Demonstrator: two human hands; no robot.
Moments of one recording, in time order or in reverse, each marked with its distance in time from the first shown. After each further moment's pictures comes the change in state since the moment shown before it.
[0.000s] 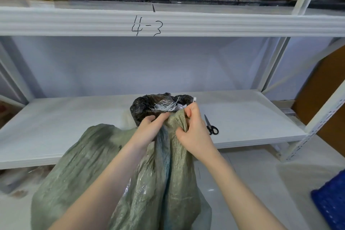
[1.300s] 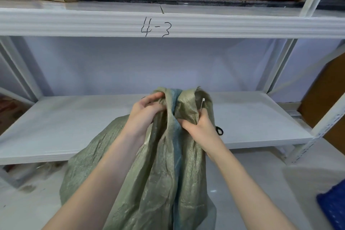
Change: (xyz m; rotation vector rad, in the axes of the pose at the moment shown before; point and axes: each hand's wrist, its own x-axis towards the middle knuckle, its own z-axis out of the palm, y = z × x) left_hand -0.023 0.034 -0.022 -0.297 0.066 0.248; right_hand 0.004 -0.015 -0.006 0.293 -0.063 0.361
